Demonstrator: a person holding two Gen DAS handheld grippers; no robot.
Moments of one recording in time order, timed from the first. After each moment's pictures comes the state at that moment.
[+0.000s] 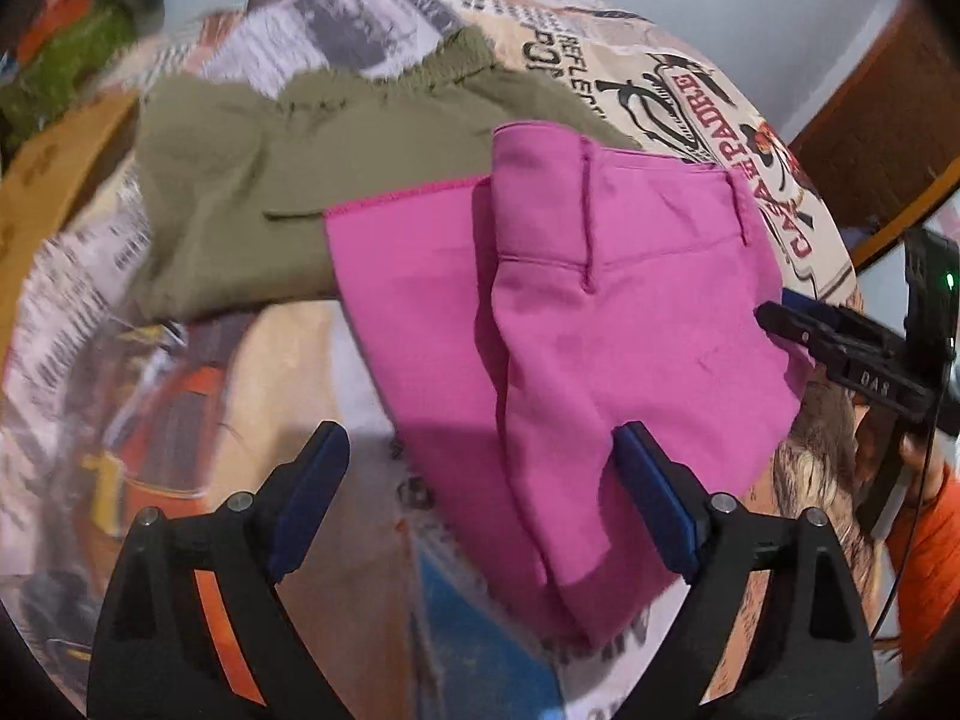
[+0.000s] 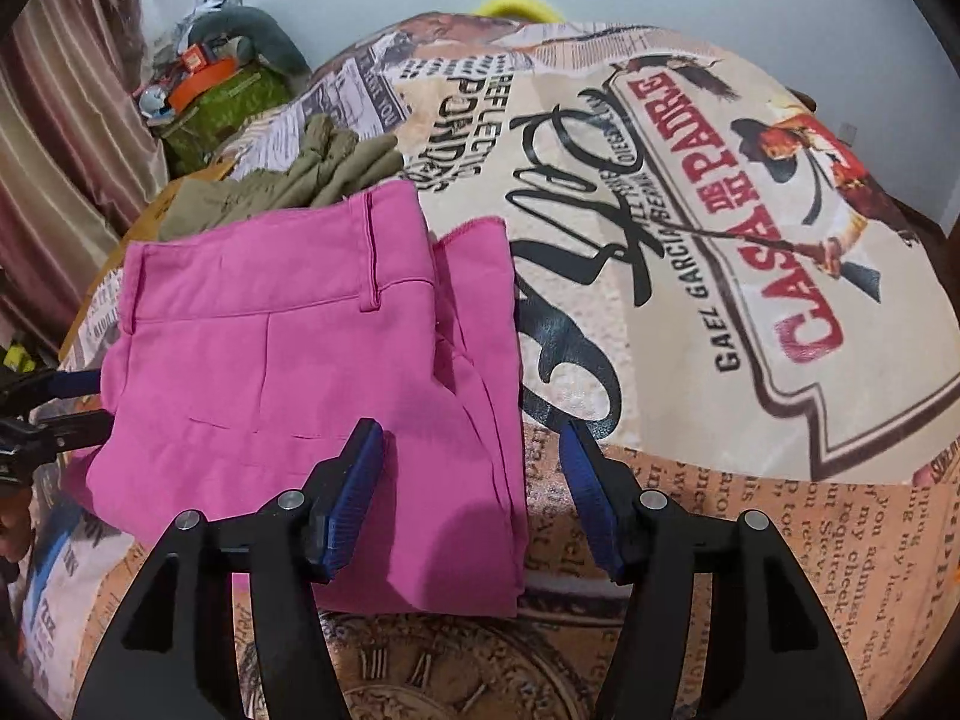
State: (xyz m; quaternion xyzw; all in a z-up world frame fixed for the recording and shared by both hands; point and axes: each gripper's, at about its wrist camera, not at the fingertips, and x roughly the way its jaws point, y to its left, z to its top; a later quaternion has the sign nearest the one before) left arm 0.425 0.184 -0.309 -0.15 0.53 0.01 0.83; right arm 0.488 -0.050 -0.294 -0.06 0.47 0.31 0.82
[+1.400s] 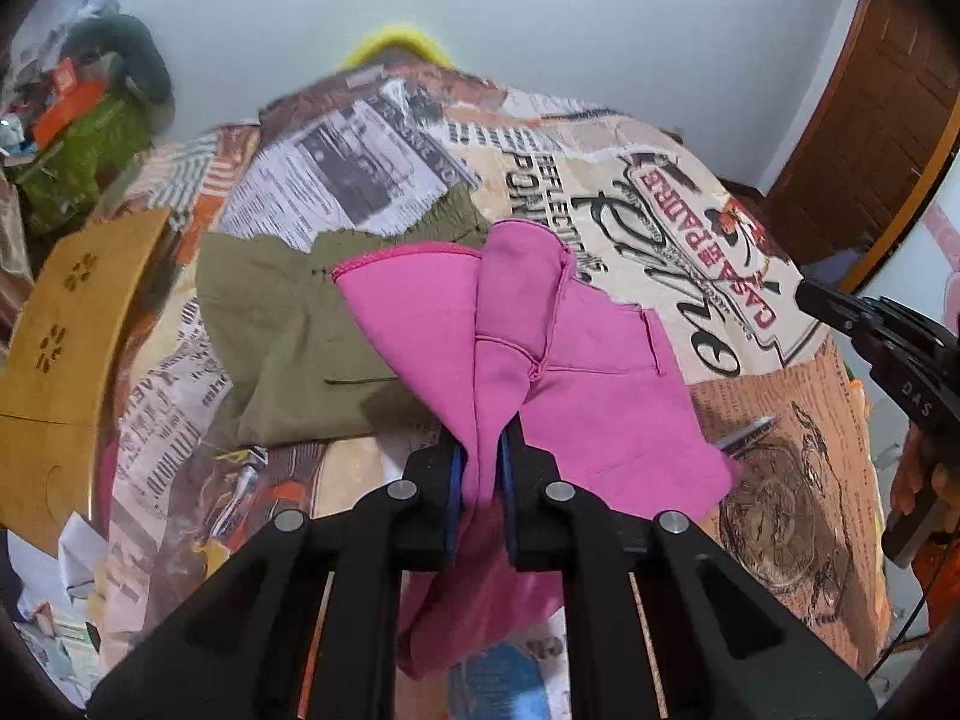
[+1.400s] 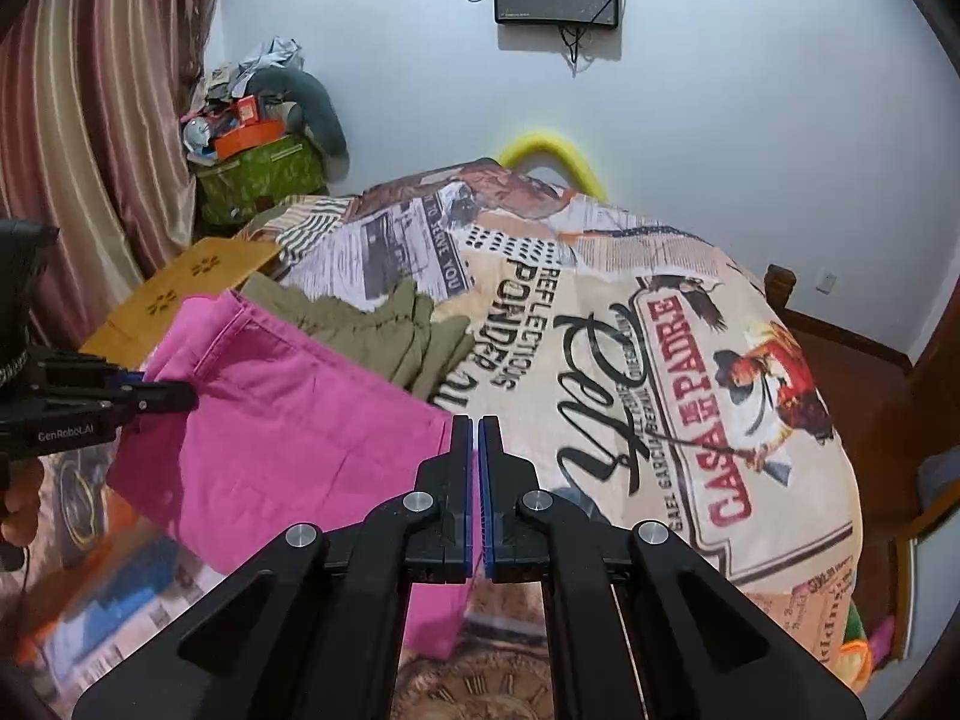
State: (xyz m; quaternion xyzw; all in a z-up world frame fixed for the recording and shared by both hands) left arm 0.421 0.192 -0.221 -0.09 0.47 0.02 0.88; right arm 0.442 -0.015 -0.179 -0.10 0.33 0.32 0.88
